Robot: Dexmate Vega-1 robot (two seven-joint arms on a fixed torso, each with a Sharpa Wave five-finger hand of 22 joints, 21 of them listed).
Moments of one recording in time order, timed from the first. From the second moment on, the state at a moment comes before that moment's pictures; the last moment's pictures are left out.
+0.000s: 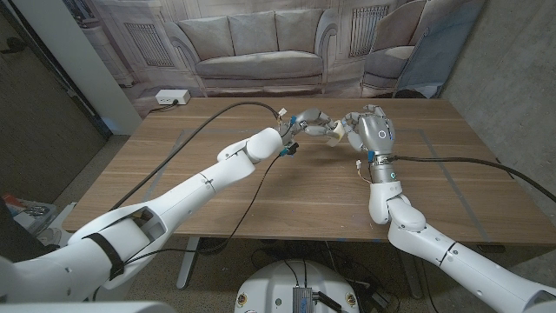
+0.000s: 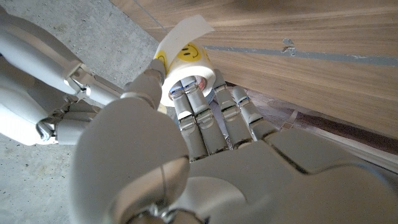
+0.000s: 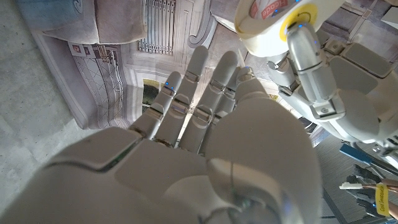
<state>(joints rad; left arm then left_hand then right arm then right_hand) 0.51 0.43 0.82 -1.49 0.10 -0.03 -0.04 0.99 0.03 0.51 -0.18 0.18 1.04 -0.06 0.39 0.30 1.07 -0.13 0.49 0.31 0.74 -0.07 0.22 0.37 0.13 0.02 0.70 0.20 -0.97 -0.67 -0.65 -1.74 -0.83 -0.39 -0.93 1.13 0.14 0.21 -0.13 0.23 0.98 -0.12 0.50 0.28 1.08 -0.14 0.65 0.50 0.93 -0.13 0.45 0.59 0.32 -0.04 0.61 0.31</state>
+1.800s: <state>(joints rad) 0.59 0.53 0.83 -1.64 0.38 0.05 0.08 1.00 0.02 0.51 -0.18 0.18 1.04 -0.06 0.38 0.30 1.07 -0.13 0.51 0.31 0.74 -0.07 0.22 0.38 0.12 0.02 0.72 0.20 -0.98 -0.67 -0.61 -1.76 -0.77 -0.37 -0.96 1.14 0.13 0.21 -0.13 0.22 0.98 -0.12 0.51 0.28 1.09 -0.14 0.65 0.50 0.95 -0.14 0.43 0.61 0.31 -0.04 0.65 0.31</state>
